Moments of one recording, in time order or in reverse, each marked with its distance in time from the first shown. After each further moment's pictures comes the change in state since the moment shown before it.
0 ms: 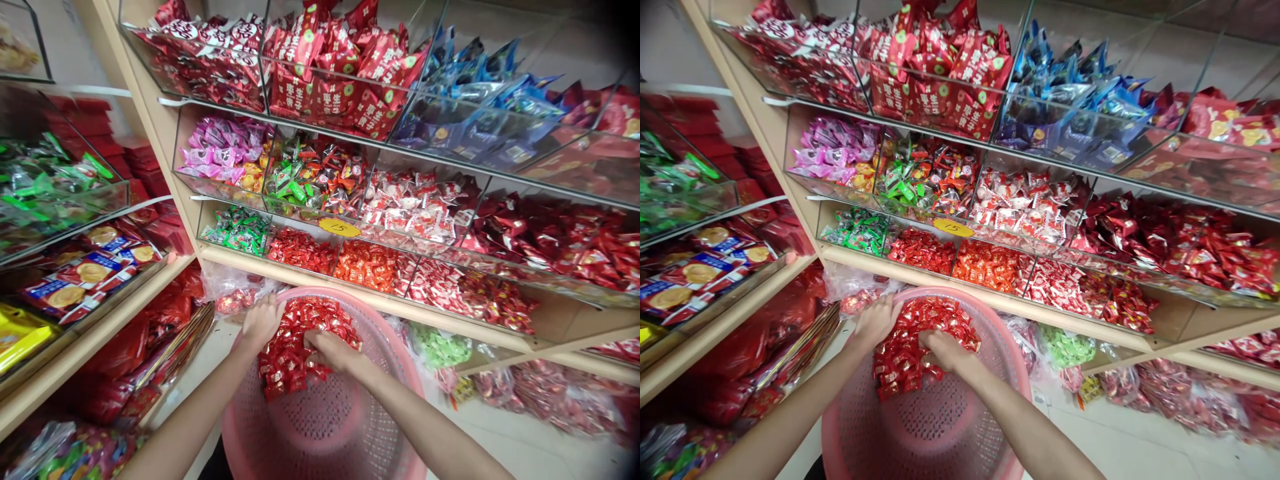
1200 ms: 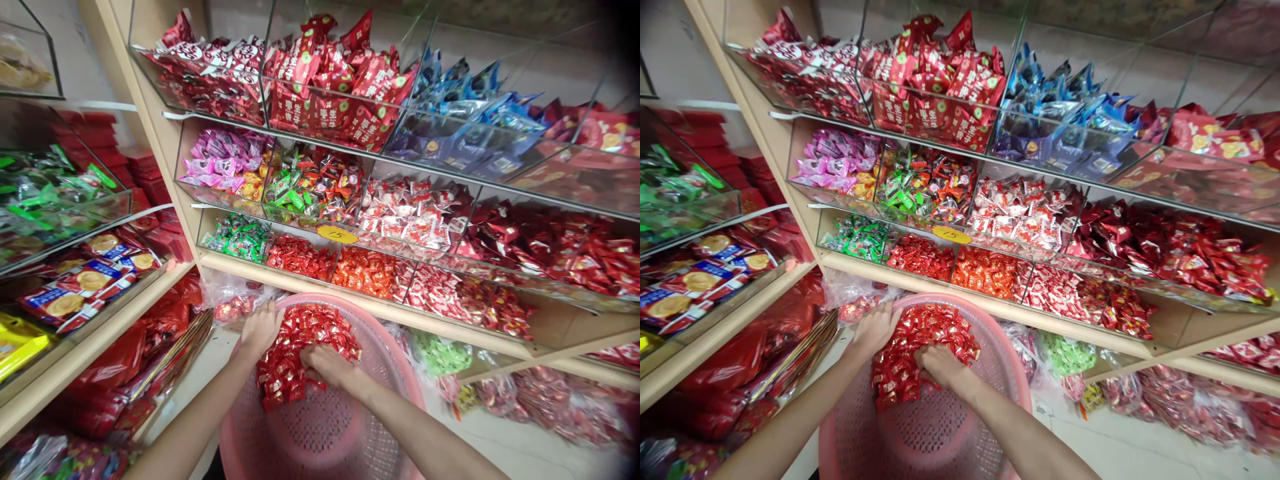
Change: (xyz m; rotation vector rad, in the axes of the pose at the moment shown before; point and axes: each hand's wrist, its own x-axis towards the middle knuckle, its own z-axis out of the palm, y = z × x) left_hand 0.001 -0.003 0.008 0.020 0.033 0.025; right_hand 0.002 0.000 0.024 -0.088 -0.012 -0.009
